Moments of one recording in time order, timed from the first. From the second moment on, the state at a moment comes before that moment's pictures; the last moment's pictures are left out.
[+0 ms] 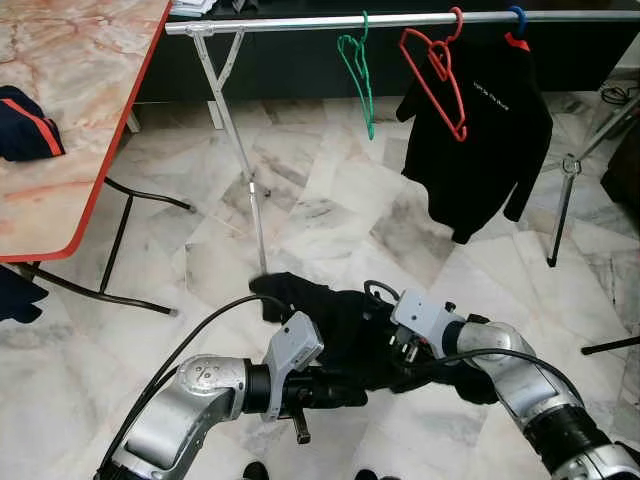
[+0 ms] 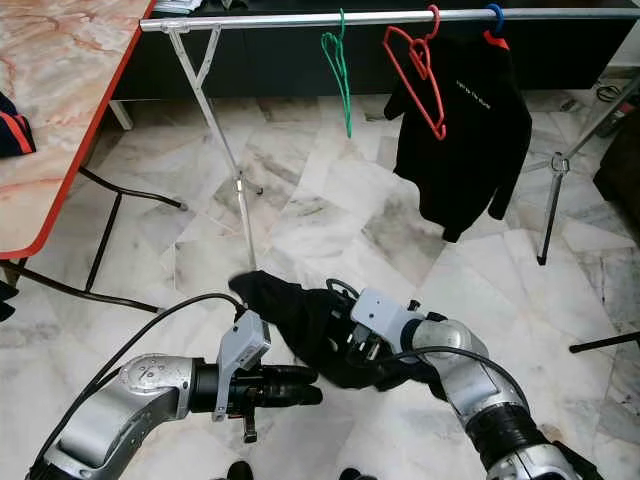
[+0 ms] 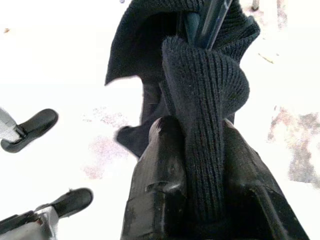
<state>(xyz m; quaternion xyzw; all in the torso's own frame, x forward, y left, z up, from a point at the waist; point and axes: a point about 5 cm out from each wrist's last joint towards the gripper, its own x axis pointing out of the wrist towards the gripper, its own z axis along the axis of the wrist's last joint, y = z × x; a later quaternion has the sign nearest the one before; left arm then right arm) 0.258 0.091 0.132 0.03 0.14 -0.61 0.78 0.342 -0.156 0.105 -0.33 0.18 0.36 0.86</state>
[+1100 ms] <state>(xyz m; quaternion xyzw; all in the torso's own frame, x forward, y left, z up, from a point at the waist) 0.291 0.097 0.139 0.15 0.09 -0.53 0.83 0.311 -0.165 0.098 -0.34 0.17 0.57 0.73</state>
